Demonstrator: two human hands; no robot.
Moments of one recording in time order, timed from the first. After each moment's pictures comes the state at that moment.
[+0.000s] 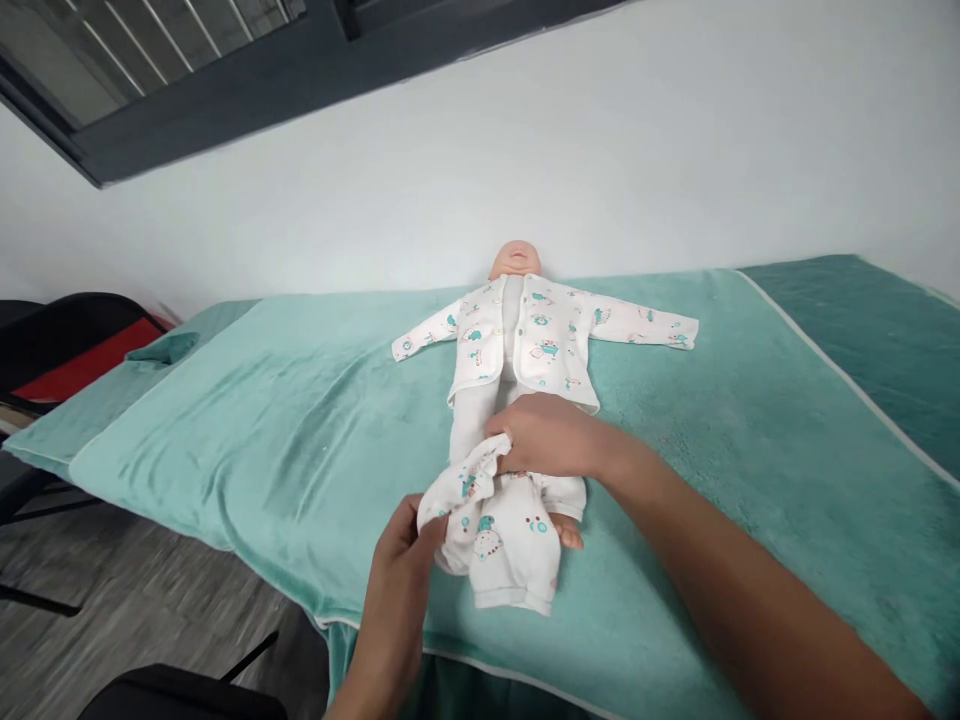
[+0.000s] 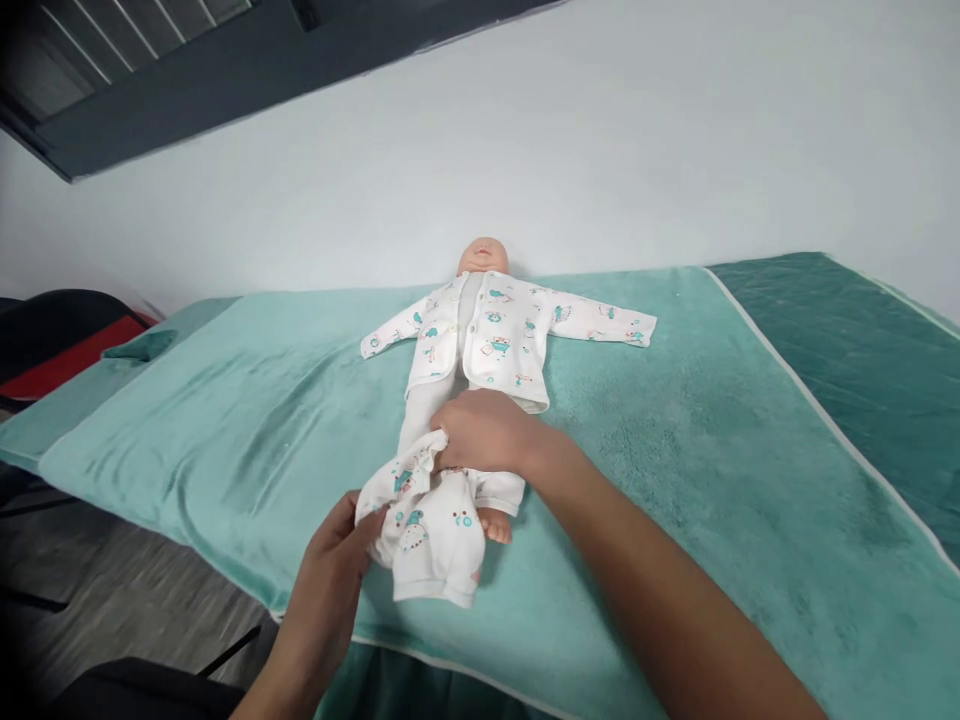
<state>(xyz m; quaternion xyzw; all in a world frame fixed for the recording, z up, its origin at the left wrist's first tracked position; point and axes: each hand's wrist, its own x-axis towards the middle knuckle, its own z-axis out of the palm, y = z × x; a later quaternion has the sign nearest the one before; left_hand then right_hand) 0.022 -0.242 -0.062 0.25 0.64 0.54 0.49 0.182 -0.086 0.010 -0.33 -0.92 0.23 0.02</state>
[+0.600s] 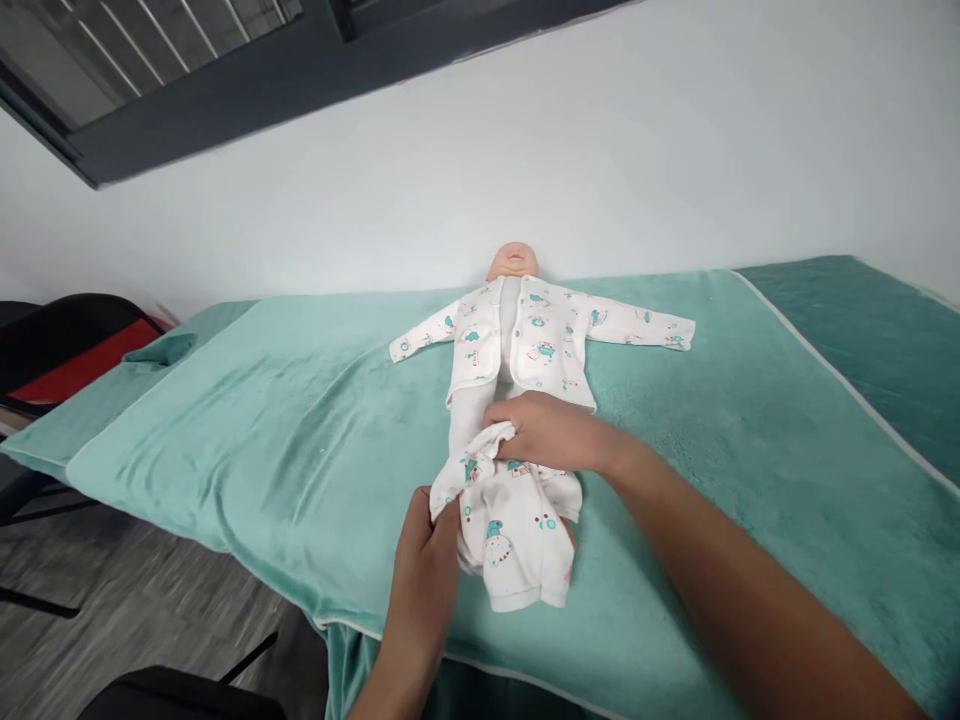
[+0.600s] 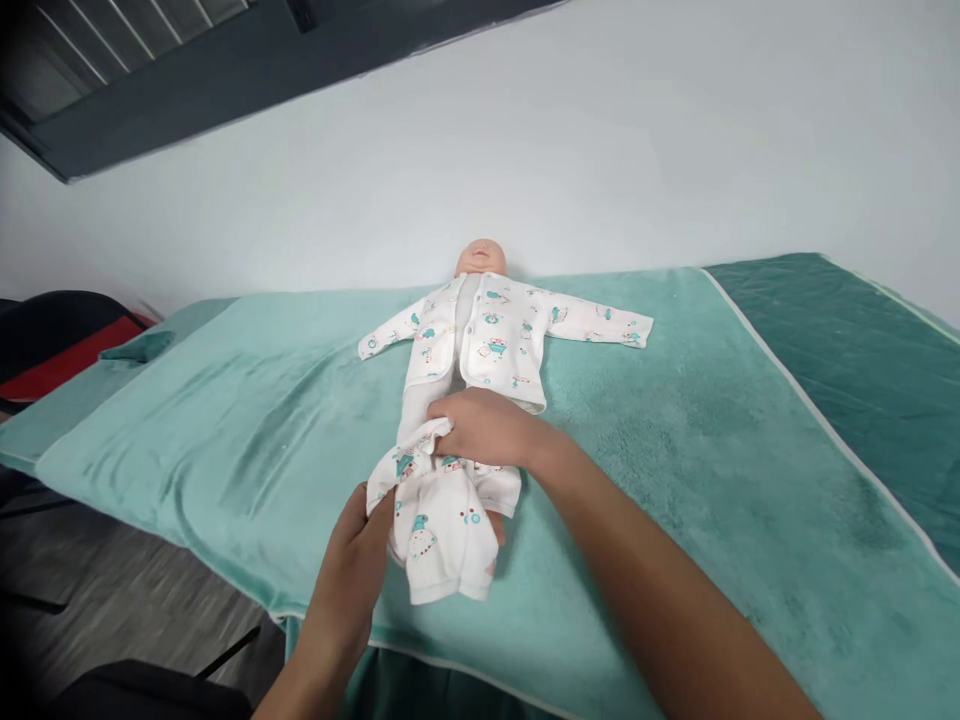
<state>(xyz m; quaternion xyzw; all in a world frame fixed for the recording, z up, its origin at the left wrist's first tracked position) 0.040 -0.229 -0.064 0.31 0.70 0.50 0.39 0.190 -0.081 0.008 -0.34 -0.87 0.35 0.09</state>
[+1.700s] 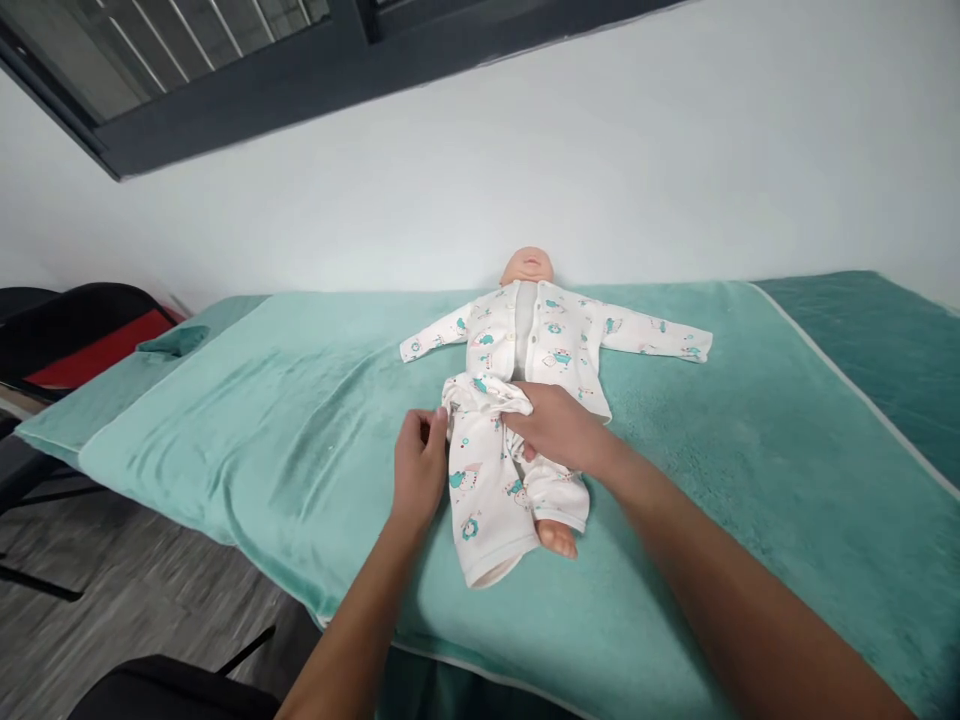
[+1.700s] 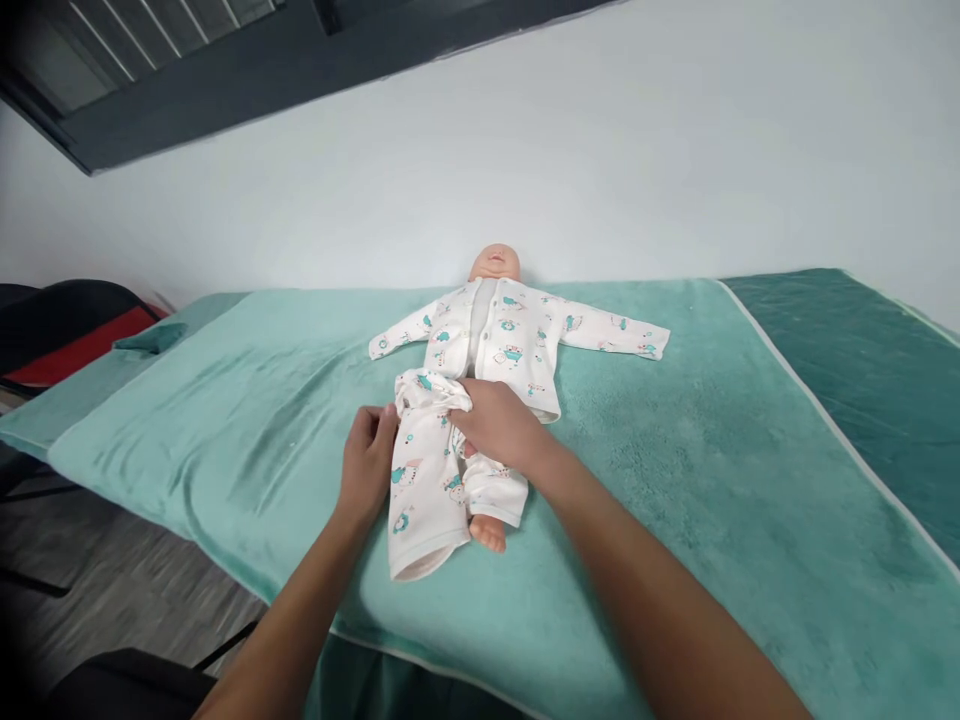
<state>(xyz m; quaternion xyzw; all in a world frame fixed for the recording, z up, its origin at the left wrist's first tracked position) -0.009 -0.137 -0.072 0.45 0.69 0.52 0.23 0.177 -0.075 -0.007 -0.43 -0.76 0.43 0.21</state>
